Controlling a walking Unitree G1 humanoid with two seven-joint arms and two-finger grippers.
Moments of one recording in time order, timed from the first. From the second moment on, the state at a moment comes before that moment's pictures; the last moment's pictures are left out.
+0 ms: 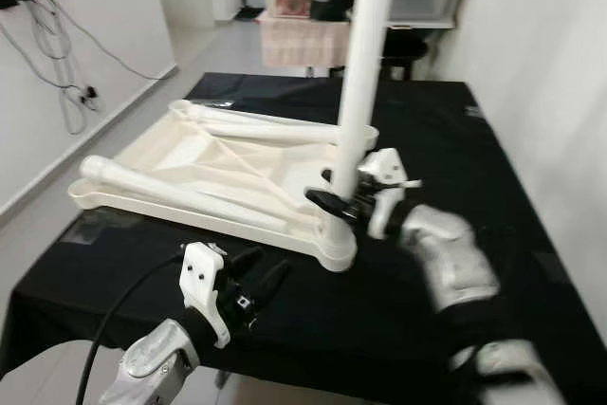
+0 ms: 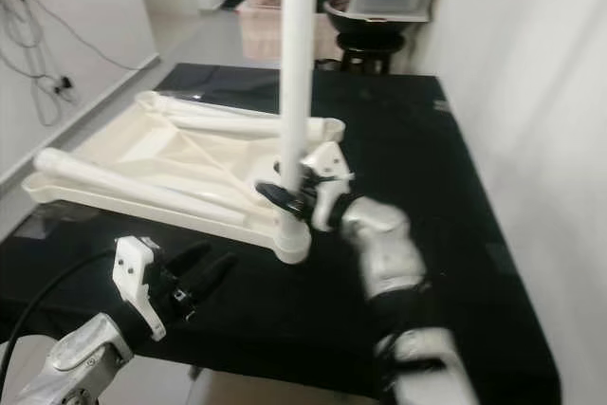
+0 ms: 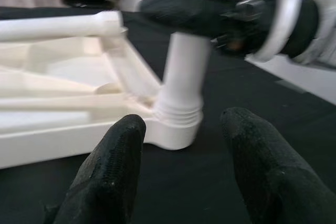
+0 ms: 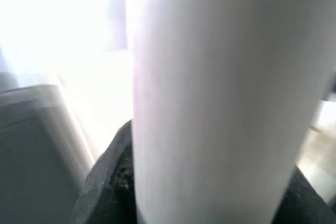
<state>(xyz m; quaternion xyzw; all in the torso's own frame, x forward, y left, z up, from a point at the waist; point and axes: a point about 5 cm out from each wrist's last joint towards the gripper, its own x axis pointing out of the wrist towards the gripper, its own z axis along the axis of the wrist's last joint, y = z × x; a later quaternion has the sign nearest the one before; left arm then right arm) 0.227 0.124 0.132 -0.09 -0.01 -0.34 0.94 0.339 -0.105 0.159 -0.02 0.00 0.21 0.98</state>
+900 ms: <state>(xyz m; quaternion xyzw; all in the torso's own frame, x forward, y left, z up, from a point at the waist) 0.233 0.125 0.135 -0.09 -0.02 -0.34 0.94 0.348 -0.117 0.181 -0.06 0.00 0.47 0.88</state>
